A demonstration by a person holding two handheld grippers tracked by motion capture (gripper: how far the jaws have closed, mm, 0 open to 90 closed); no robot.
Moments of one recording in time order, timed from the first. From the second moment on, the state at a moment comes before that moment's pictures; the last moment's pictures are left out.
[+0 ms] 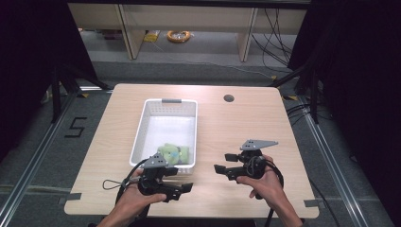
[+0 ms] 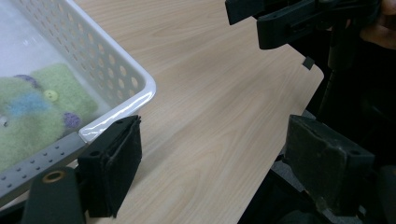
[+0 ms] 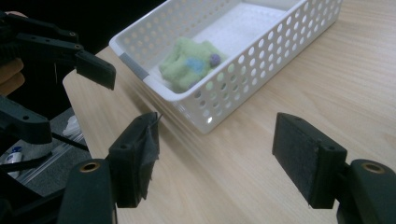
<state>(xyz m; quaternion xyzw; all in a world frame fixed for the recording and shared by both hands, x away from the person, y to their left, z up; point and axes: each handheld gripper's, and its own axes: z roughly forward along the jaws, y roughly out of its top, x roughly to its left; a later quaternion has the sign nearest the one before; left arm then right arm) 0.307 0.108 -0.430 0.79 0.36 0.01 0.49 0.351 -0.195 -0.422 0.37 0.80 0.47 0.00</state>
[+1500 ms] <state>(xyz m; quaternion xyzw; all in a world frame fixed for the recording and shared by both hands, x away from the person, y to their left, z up) 0.285 0.106 -0.479 0.81 0.35 0.03 0.47 0.315 -0.218 -0.464 0.36 0.82 0.46 0.02</state>
